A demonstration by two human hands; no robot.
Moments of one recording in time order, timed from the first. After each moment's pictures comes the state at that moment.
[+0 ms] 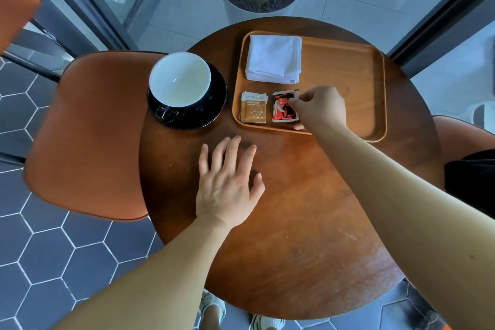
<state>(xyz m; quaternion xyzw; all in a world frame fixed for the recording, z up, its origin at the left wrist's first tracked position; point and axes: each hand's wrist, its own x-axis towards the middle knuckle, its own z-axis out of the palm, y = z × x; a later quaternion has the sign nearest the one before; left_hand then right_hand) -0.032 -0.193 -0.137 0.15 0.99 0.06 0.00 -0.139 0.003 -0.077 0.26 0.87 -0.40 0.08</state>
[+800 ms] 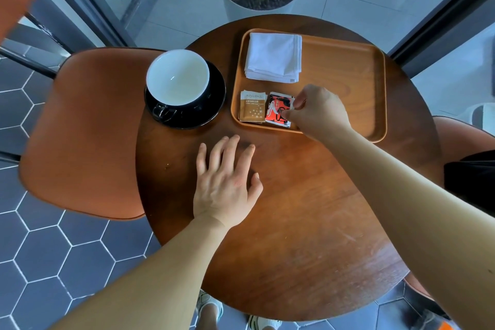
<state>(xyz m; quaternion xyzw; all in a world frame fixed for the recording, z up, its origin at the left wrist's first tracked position) -0.032 -0.194 -0.140 0.15 0.99 0.07 -0.01 -0.137 0.008 -0.076 0.13 0.95 -0.25 0.11</state>
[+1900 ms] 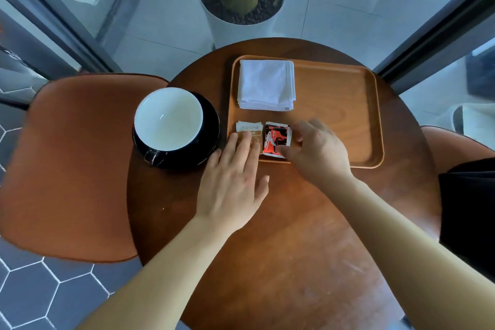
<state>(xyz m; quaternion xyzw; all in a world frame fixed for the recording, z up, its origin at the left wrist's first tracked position) -0.105 -0.185 -0.102 0.24 0.96 0.07 0.09 -0.126 0.004 -0.090 0.13 0.96 -0.22 0.07</state>
